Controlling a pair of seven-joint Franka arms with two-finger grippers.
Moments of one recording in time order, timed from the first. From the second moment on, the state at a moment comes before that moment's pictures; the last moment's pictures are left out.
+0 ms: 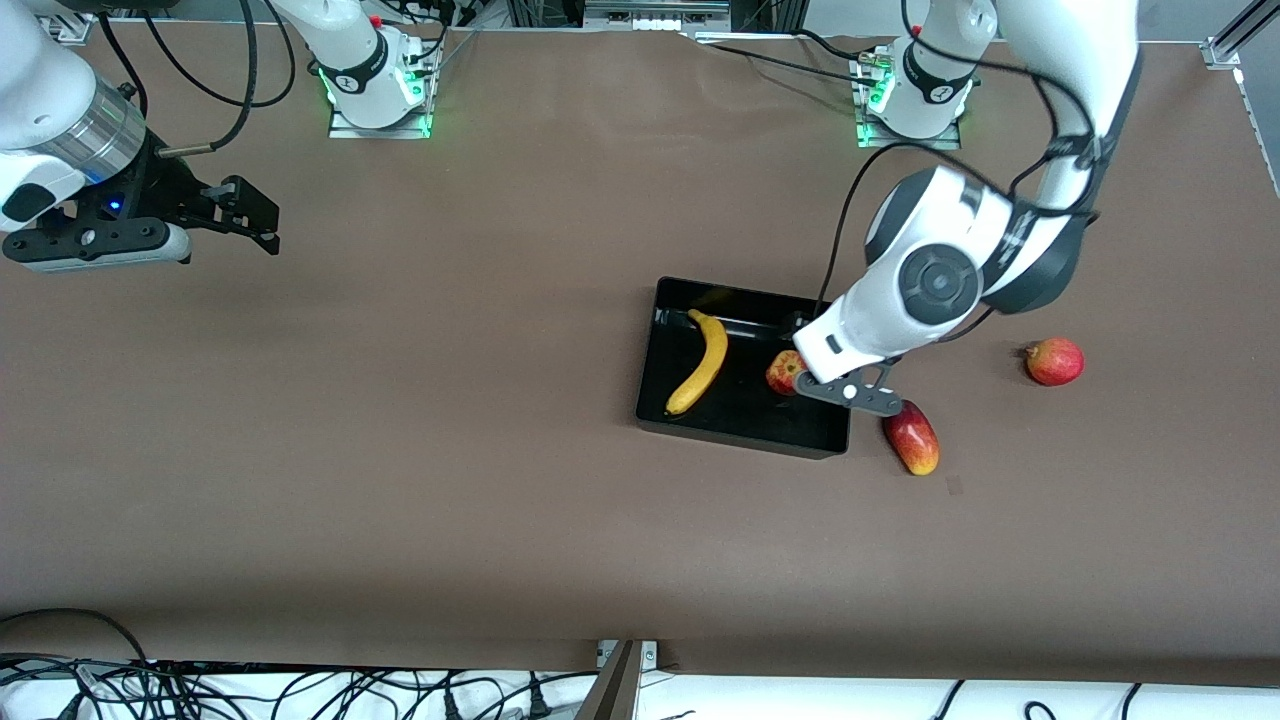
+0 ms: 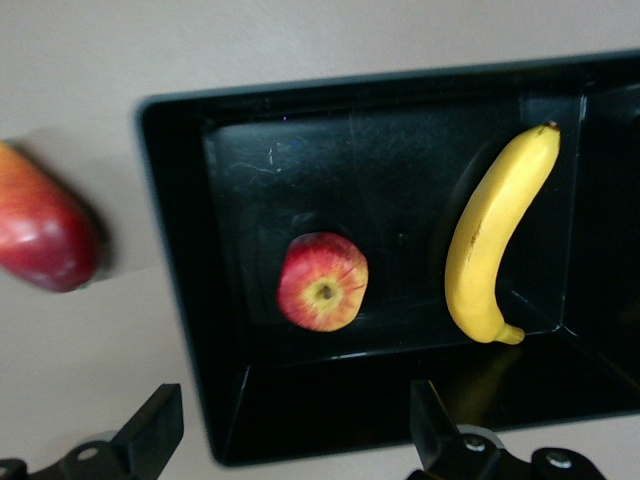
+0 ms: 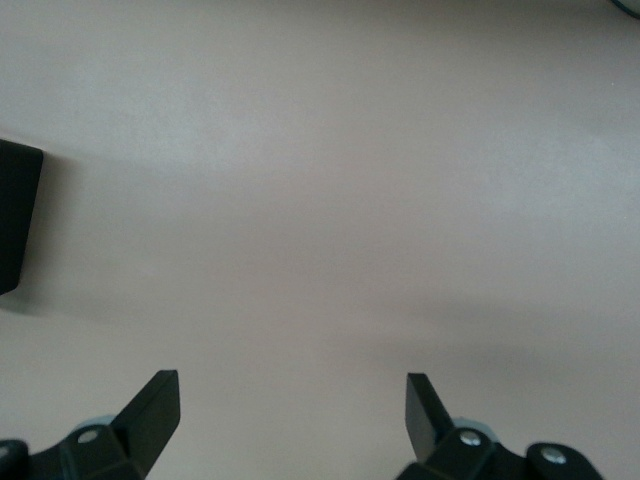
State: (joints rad) left arm -0.18 0.49 -0.26 -1.62 0.01 1.93 -0.18; right arm 0.20 0.01 -0.02 -1.61 0.00 1.65 0.06
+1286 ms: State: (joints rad) left arm -0.24 0.59 -0.27 -1.81 0.20 2.29 -0.17; right arm 0.20 0.01 -0.03 -1.61 0.00 1.65 0.06
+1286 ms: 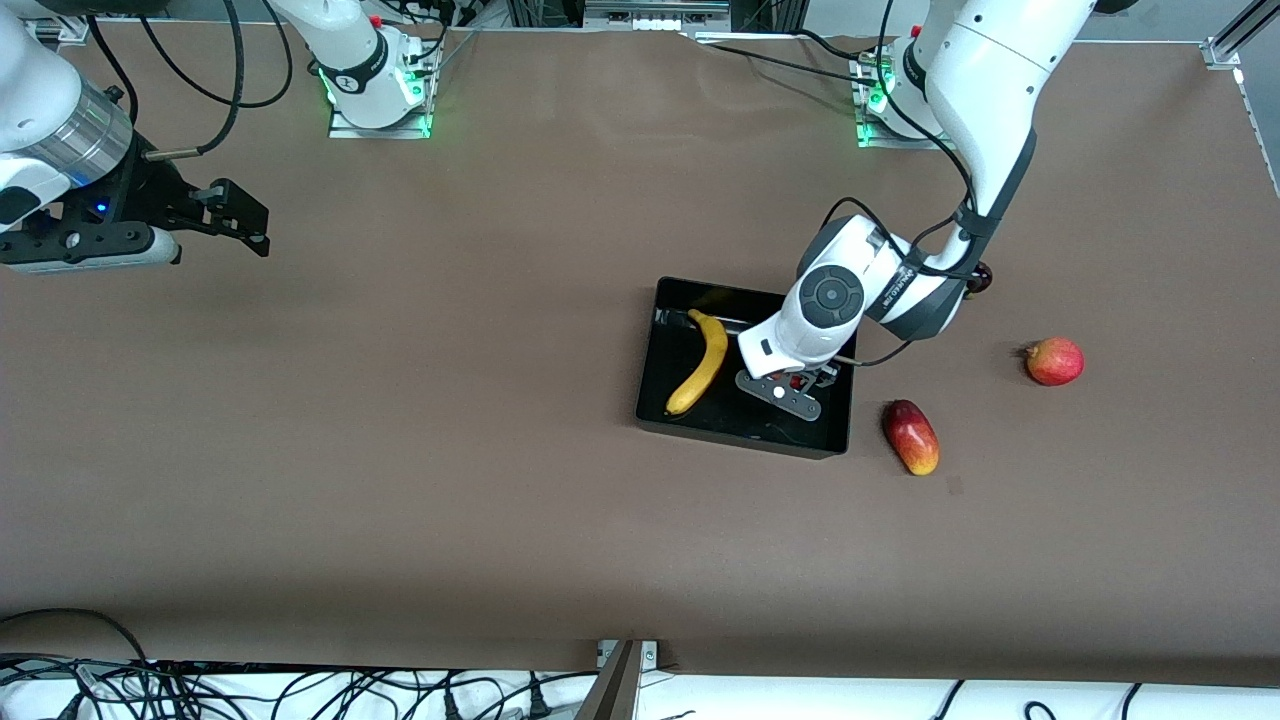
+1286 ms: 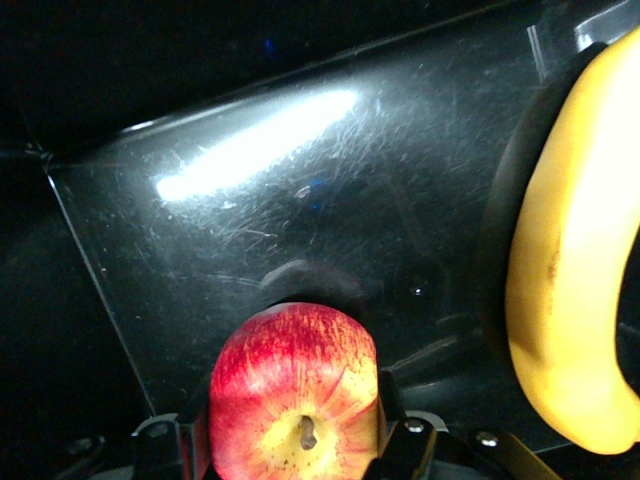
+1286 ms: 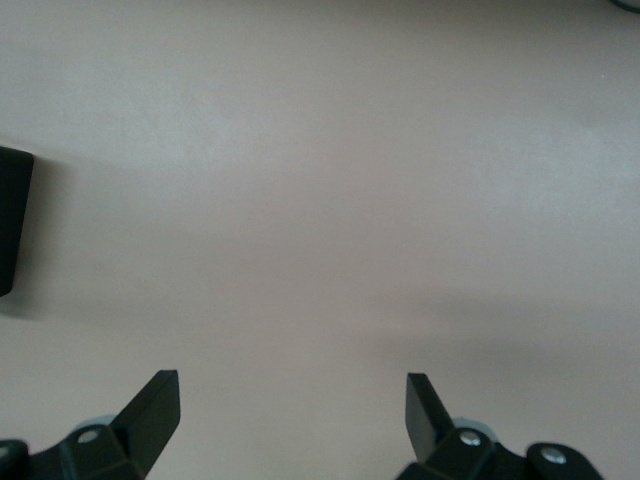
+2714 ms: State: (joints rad) left arm 0.09 0.39 -0.26 -2.06 0.20 2.19 0.21; right arm 0.20 0.01 -0.04 -1.61 0.00 1.65 0.06
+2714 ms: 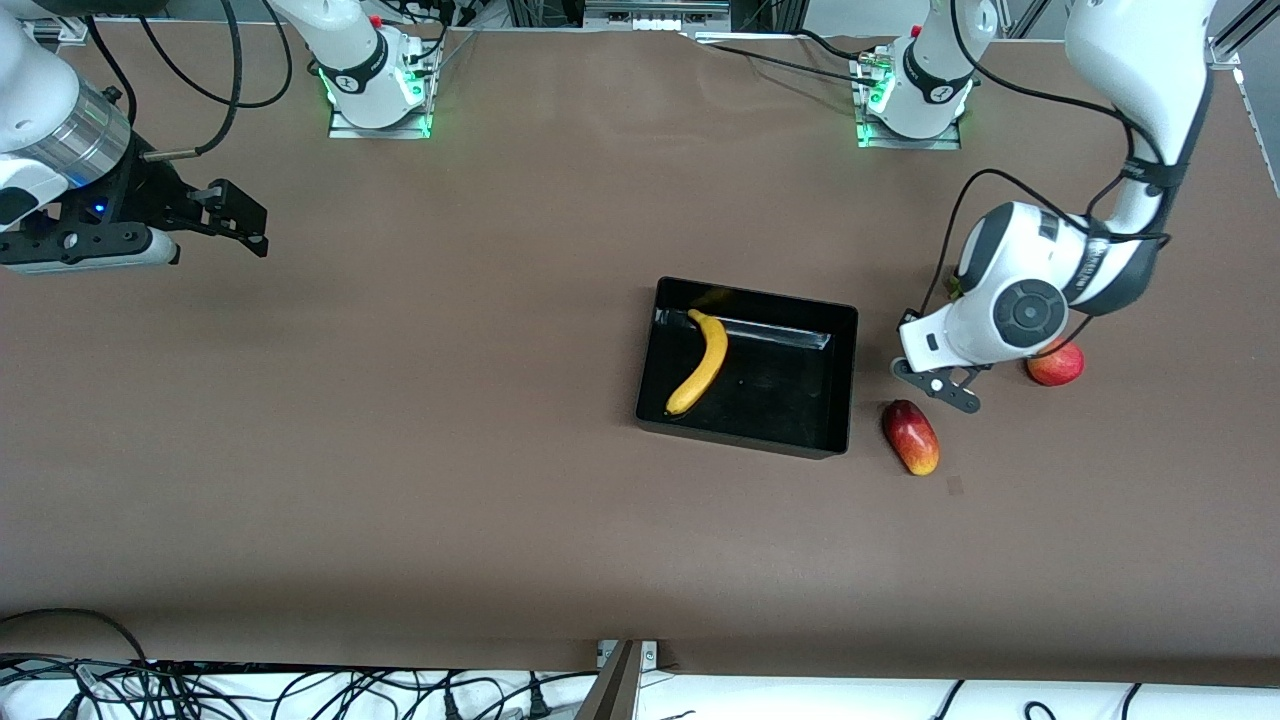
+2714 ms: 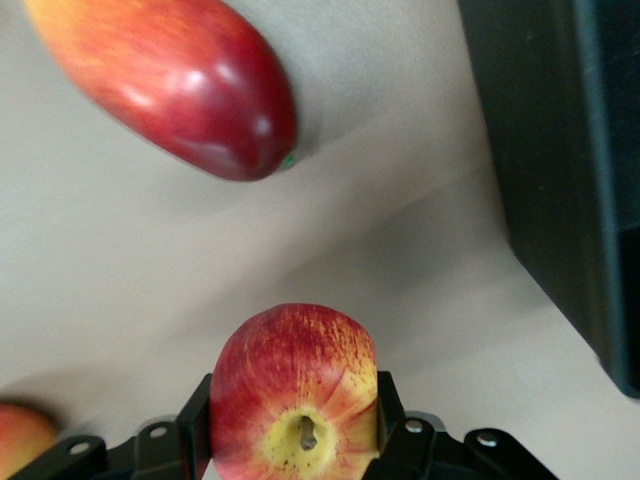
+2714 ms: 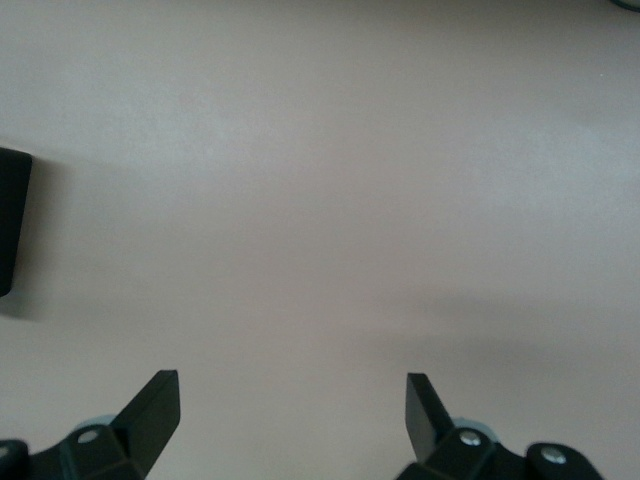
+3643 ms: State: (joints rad) left arm 0.06 0.31 -0.40 -1.79 0.12 1.90 0.05; right arm 0.20 0.01 -0.04 -1.61 0.00 1.65 0.06
